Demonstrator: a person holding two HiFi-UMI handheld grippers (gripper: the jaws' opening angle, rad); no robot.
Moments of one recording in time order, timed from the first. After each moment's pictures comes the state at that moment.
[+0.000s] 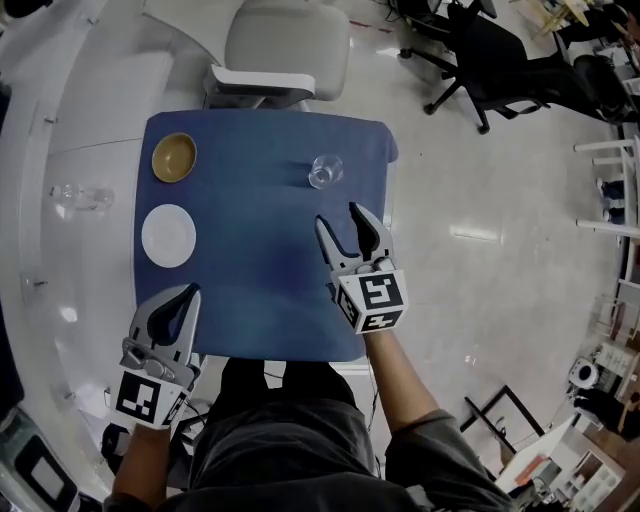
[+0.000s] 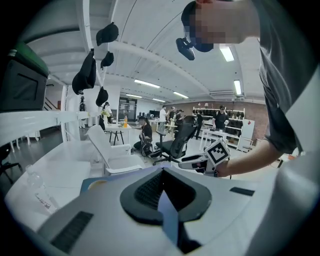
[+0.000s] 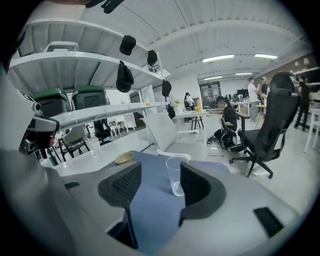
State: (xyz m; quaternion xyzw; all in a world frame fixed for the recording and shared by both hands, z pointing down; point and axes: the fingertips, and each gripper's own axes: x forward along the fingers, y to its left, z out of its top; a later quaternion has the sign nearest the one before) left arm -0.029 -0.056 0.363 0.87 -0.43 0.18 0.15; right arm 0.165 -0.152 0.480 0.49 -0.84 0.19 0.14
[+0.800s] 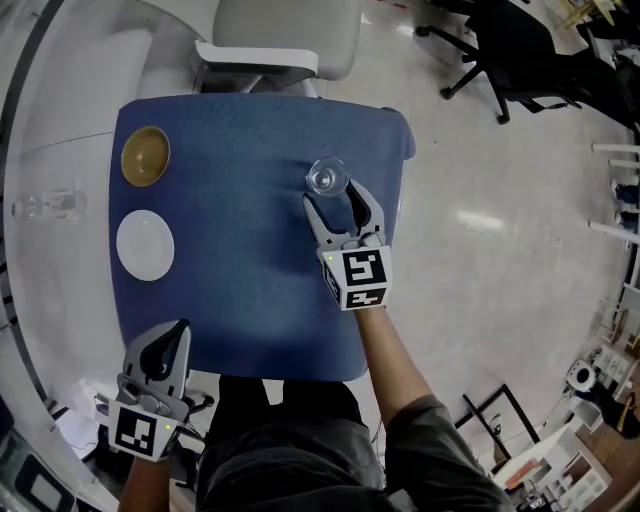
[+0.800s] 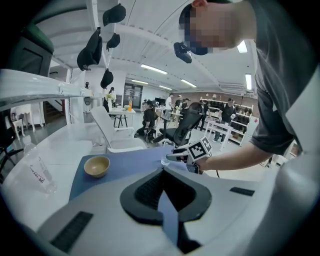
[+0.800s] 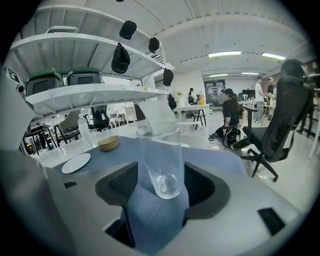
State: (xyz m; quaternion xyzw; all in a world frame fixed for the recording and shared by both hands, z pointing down) left arm -0.029 -0.040 0.451 0.83 -0.44 0.24 0.23; right arm 0.159 -0.216 0.595 0.47 -0.84 0.18 0.18
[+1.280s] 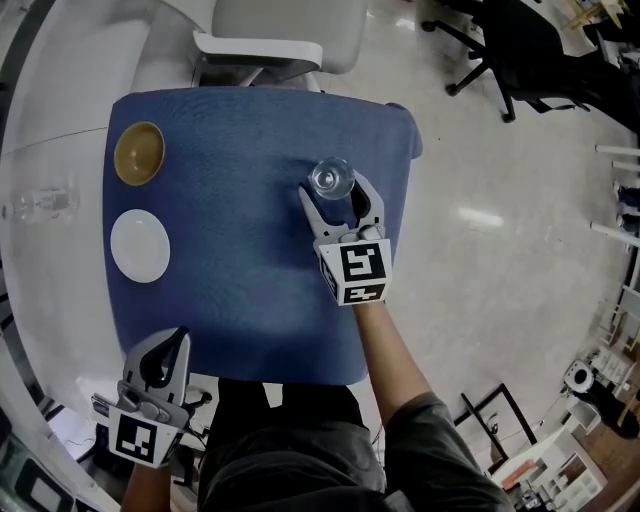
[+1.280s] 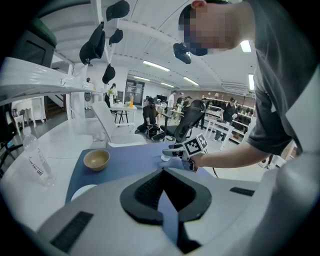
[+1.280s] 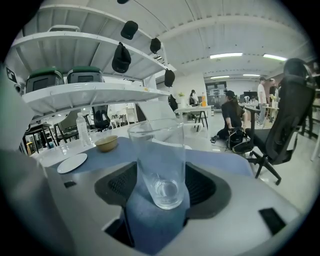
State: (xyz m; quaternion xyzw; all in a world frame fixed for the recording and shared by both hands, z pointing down) left arm -0.031 -0.035 0.468 0.83 -0.44 0.24 0.25; right arm 0.147 -0.233 0.605 0.47 -0.85 0.17 0.17
